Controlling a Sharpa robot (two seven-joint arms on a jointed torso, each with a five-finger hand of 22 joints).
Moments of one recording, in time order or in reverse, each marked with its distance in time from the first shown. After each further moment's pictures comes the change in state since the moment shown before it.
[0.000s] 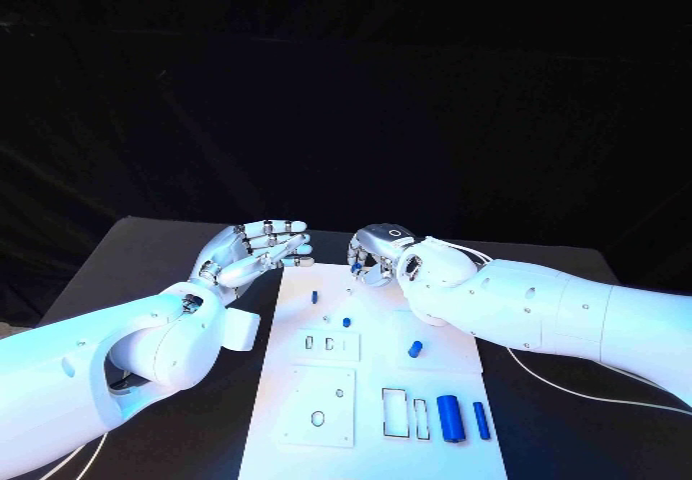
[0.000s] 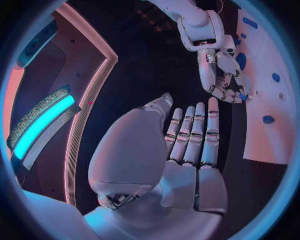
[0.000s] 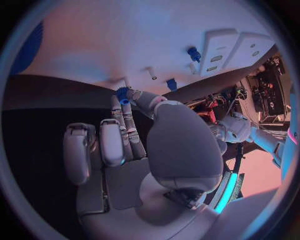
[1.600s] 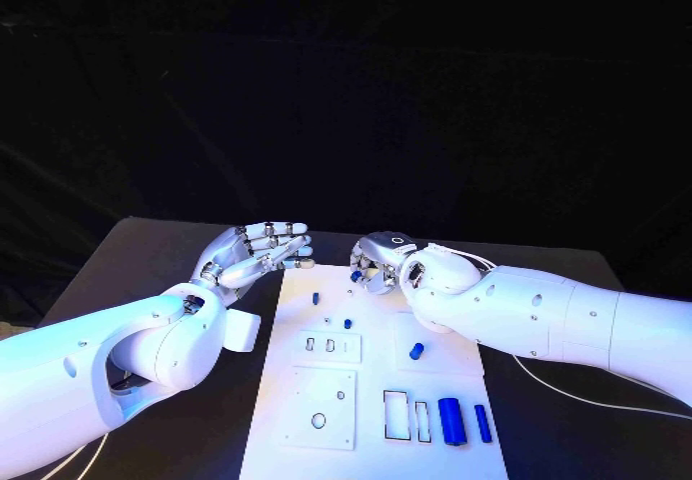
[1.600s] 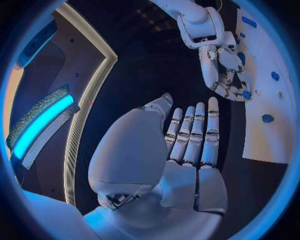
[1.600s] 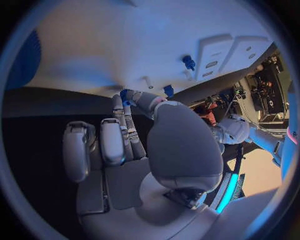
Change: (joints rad) left arm 0.001 -0.001 0.000 -0.003 0.000 0.000 -0.006; left_hand 0.000 0.000 0.008 0.000 0.000 0.000 0.000 0.000 -0.002 0.000 0.000 -0.006 0.000 0.000 0.000 0.000 0.002 0.000 0.000 0.000 0.006 0.001; right arm -0.008 -0.018 -0.004 0.030 -0.002 0.026 -0.013; right_hand -0.034 -0.026 0.002 0.004 -0.019 -0.057 0.014 -0.028 0.012 -0.040 0.007 0.004 0.017 0.000 0.000 -0.029 -0.060 0.001 -0.041 0.015 -0.037 0.000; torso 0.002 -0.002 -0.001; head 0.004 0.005
